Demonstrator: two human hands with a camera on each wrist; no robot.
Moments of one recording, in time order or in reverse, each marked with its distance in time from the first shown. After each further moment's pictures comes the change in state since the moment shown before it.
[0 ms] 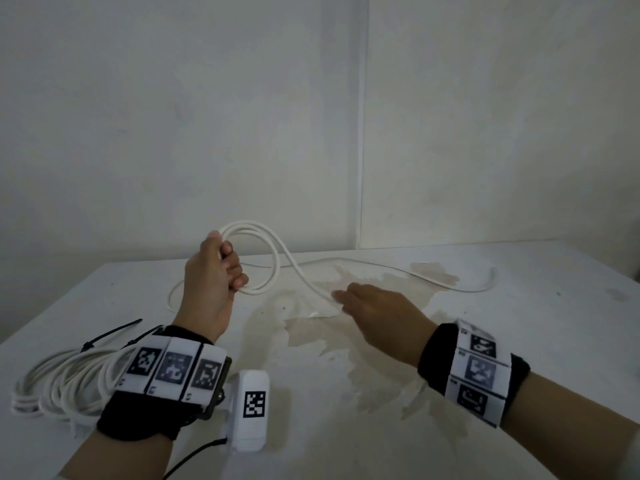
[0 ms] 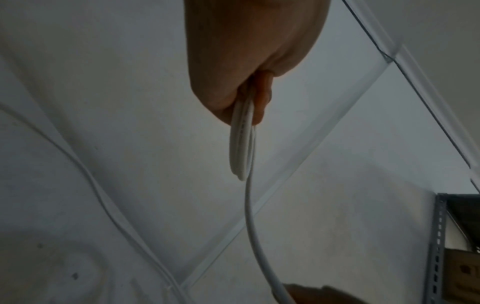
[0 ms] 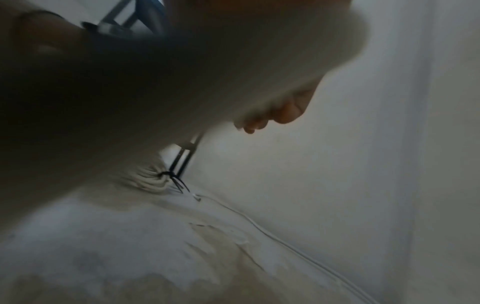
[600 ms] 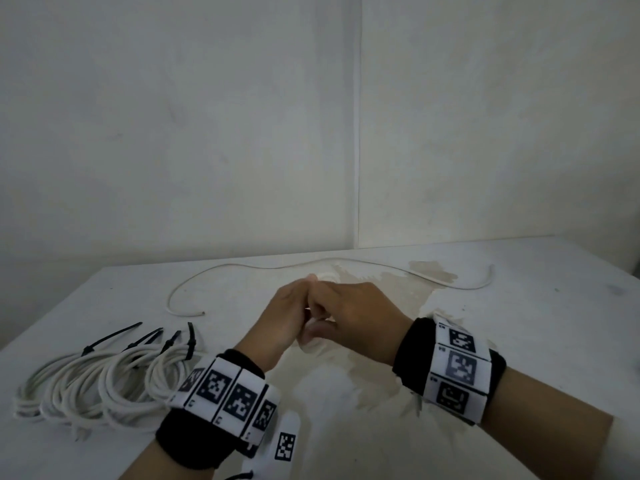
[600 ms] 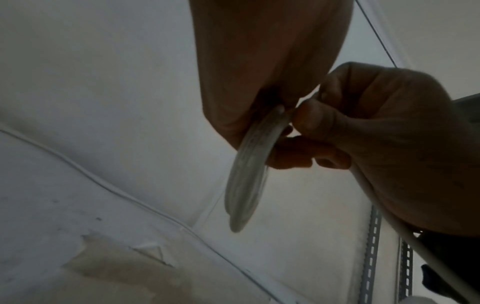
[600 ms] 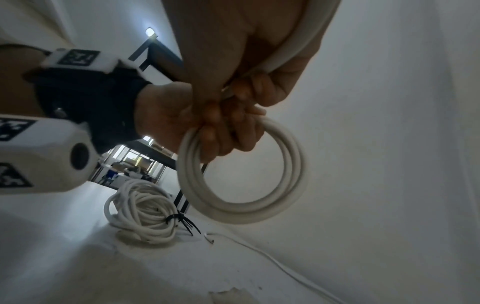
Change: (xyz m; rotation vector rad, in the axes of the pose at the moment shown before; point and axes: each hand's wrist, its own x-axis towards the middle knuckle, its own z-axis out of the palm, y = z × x) left_hand -0.042 -0.042 0.031 0.689 -0.463 0.022; right_hand 0.029 -0.035 -0.032 0.364 -0.036 -0.002
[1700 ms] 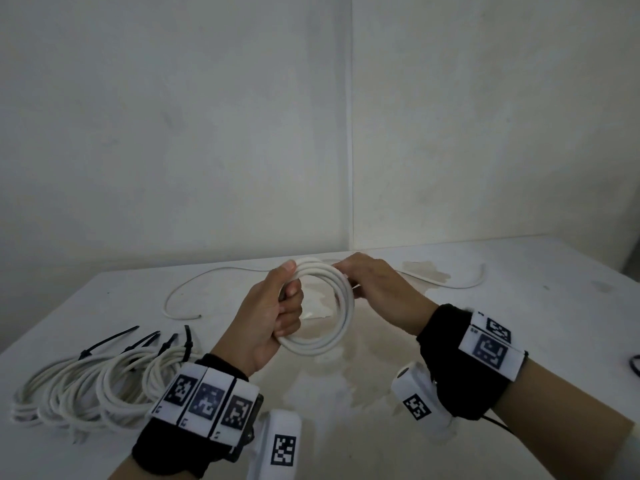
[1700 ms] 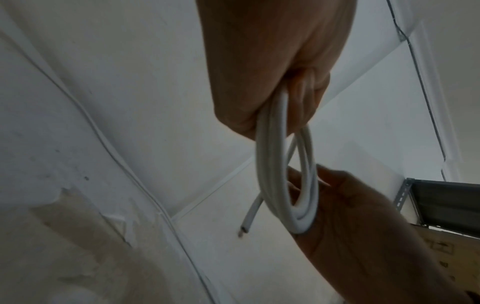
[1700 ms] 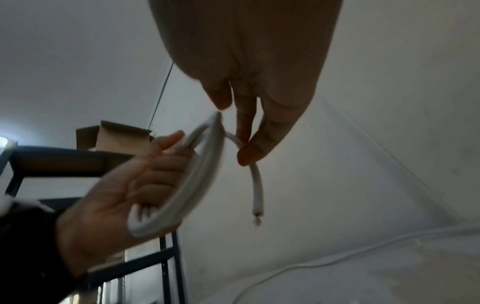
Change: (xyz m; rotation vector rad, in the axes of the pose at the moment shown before) left_hand -0.013 0.016 -0.011 -0.611 -0.045 -0.113; right_hand -0.006 0.020 -0.029 0.683 0.029 0.539
